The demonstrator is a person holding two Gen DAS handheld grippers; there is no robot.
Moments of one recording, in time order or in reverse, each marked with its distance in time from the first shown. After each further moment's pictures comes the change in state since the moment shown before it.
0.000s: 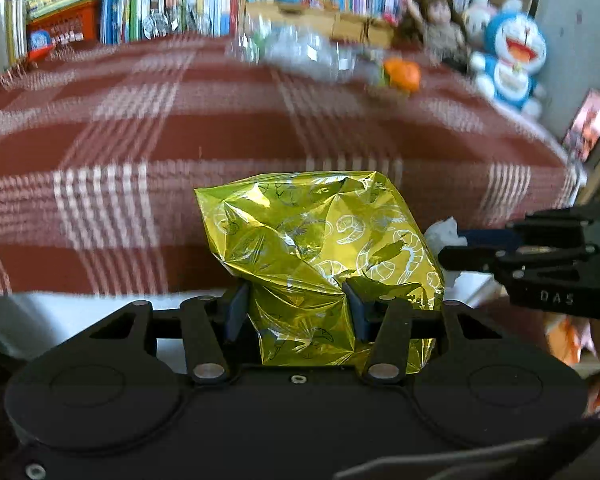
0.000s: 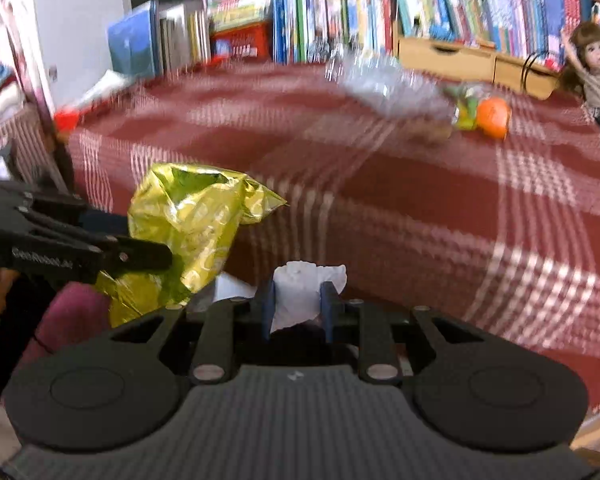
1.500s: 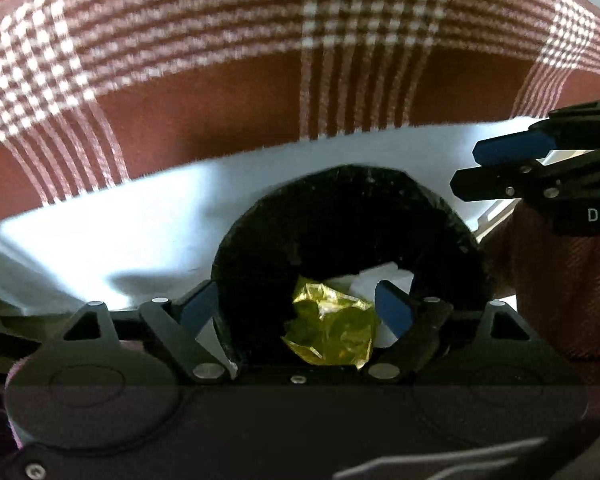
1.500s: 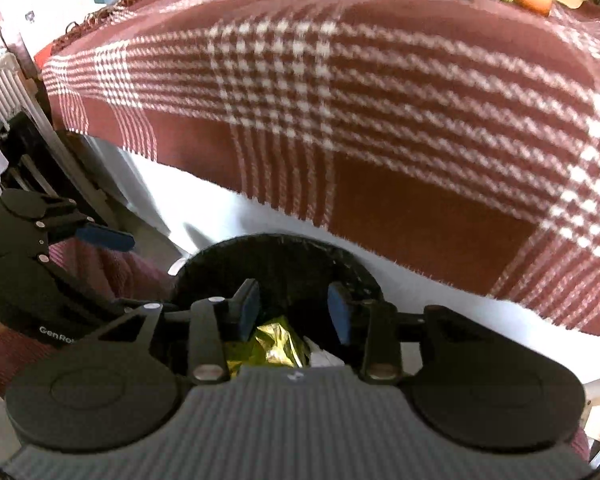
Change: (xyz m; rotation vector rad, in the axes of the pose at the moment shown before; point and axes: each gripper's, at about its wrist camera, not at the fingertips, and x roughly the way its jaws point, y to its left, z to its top) left arm 0.088 -0.006 -0.048 0.097 0.288 0.075; right arm 0.072 -0.011 -0.035 0.047 0.204 0.049
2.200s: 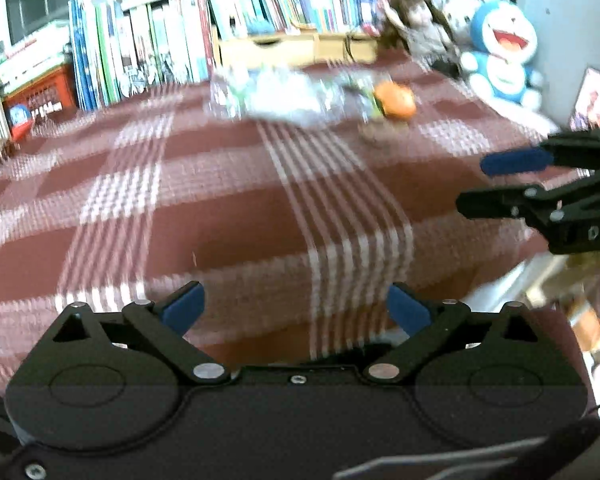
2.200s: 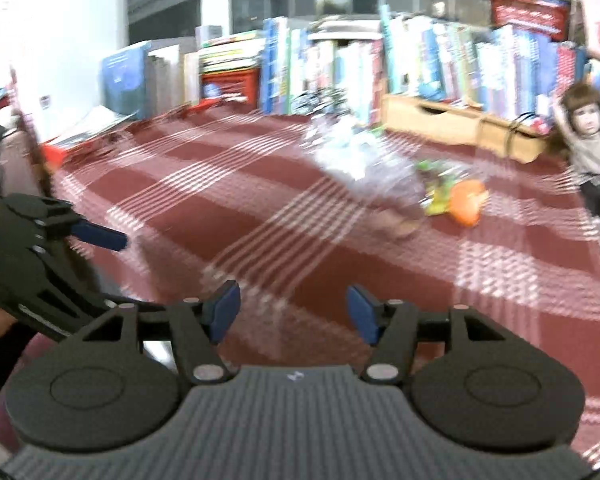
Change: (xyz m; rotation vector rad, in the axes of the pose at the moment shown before) left arm -0.115 0.011 0.103 0.042 -0.373 0.004; right arm -0.109 -0.005 0.081 -0.088 -0.344 -0.121
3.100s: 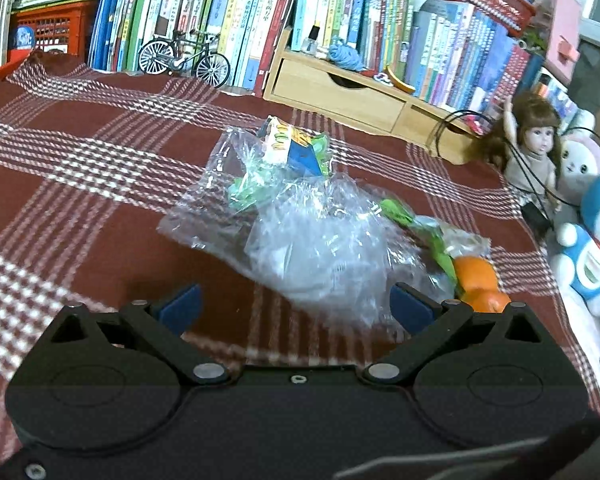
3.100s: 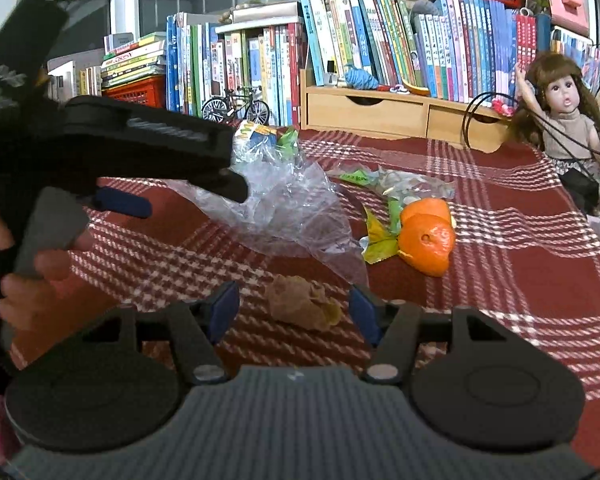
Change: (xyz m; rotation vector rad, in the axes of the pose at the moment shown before) left arm 0.196 0.048 0.157 -0.451 -0.014 0.007; right arm 0.119 -0.064 0.033 0.117 0.002 -0.147
